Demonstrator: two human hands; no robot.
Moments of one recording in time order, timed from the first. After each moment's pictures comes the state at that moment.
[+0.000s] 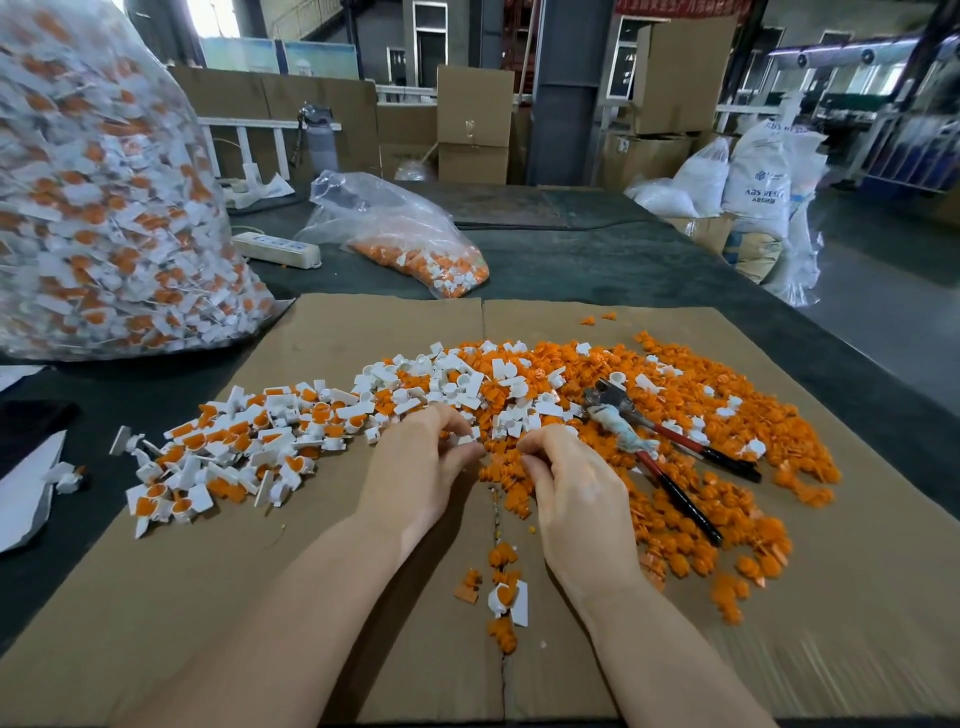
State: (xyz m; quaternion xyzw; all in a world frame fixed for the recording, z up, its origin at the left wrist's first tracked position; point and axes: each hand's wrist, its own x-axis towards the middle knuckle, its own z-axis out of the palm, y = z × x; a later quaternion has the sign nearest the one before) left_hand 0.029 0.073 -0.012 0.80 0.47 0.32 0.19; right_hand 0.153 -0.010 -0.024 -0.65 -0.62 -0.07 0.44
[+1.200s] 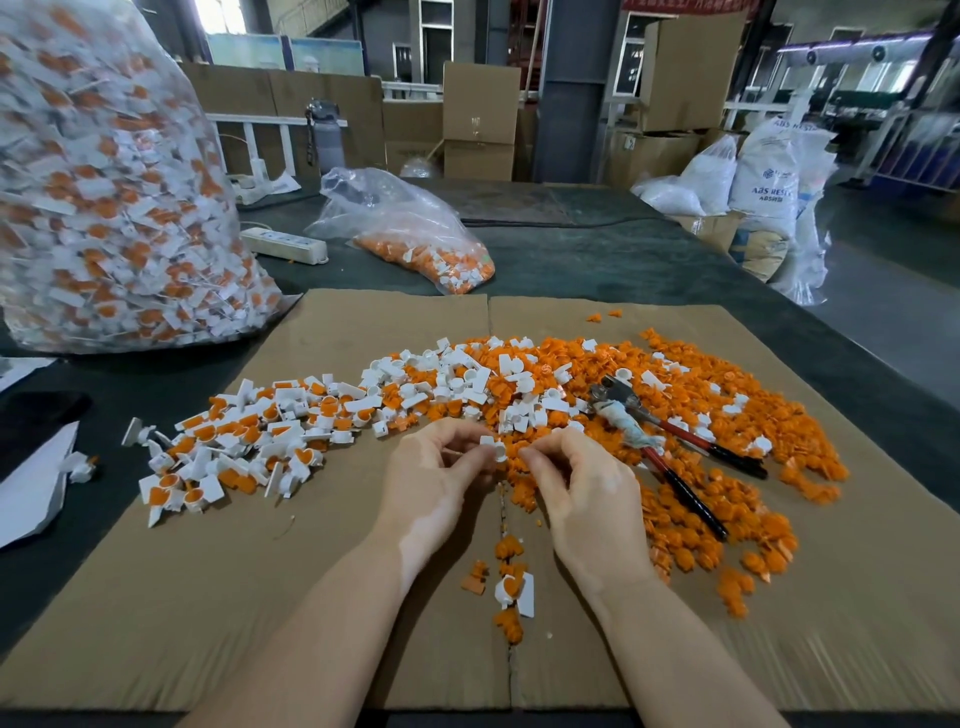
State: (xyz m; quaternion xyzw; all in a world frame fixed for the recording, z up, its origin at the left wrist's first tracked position) left_hand 0.029 0.049 -0.014 0.66 0.43 0.41 0.45; right_hand 0.153 -0.013 -0.021 -0.67 -0.58 0.01 0.47
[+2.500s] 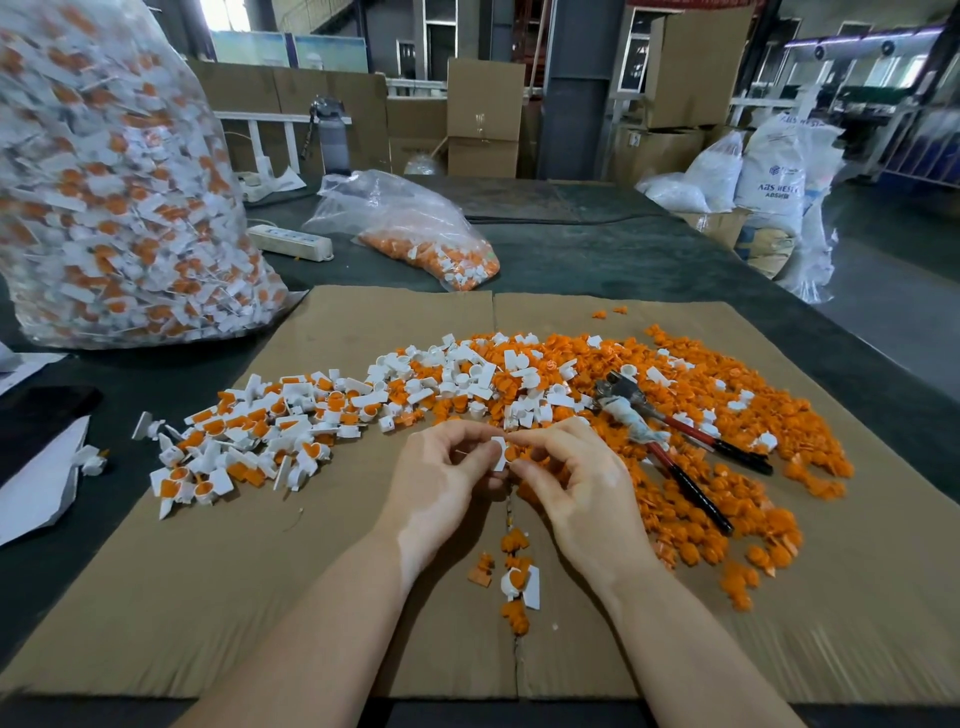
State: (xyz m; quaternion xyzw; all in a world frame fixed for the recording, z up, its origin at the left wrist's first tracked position) left_hand 0.026 0.046 -0.015 0.64 0.41 0.40 0.51; right_hand 0.155 -0.012 -0.020 -0.61 -0.64 0.02 0.47
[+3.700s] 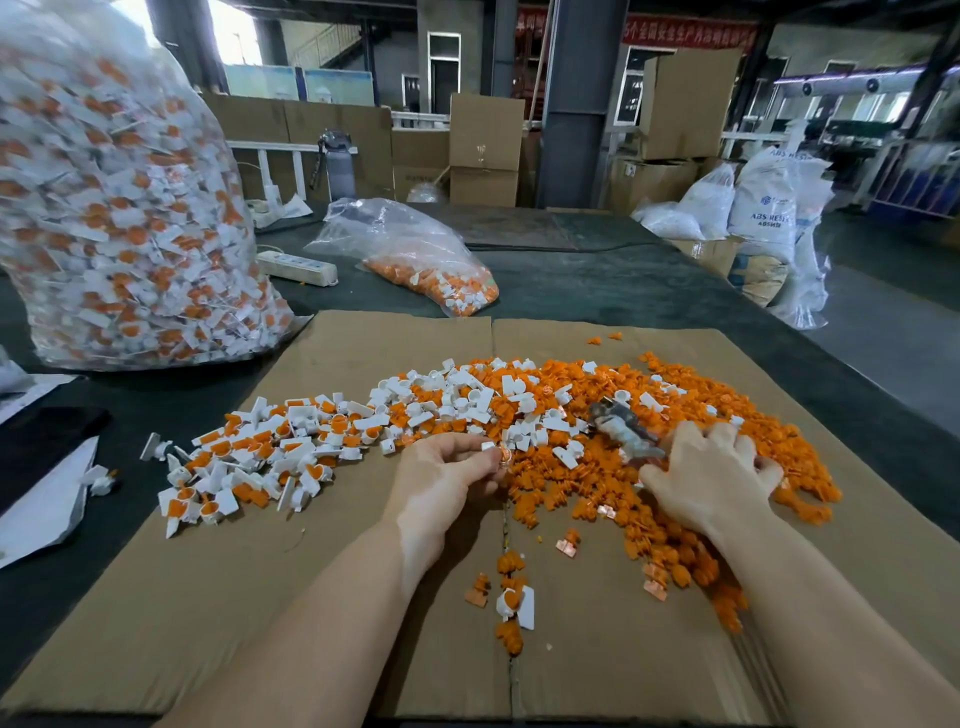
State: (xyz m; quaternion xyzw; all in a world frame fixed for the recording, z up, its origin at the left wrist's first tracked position) left_hand 0.035 0.058 -0.008 0.49 0.42 0.42 0.64; right_hand 0.242 -0.007 0.015 -0.91 -0.41 -0.01 0.05
